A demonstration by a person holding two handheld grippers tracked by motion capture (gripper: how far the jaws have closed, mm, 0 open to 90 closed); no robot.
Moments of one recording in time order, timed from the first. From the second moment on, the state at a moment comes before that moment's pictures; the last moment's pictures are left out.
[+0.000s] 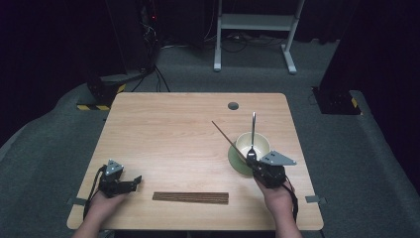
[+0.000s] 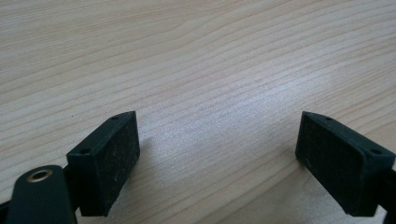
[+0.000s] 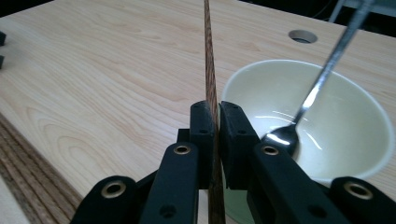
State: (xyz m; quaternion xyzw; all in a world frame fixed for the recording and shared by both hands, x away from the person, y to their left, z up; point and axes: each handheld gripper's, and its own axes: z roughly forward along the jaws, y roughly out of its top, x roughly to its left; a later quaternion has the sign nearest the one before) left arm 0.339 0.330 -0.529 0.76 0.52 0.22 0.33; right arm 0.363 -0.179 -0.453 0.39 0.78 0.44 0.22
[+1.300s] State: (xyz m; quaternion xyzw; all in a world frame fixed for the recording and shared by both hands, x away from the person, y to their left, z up) left arm 0.340 0.331 -0.529 0.76 0.52 0.22 0.33; right arm 0.382 -0.222 -0.464 0.45 0.75 0.43 0.22
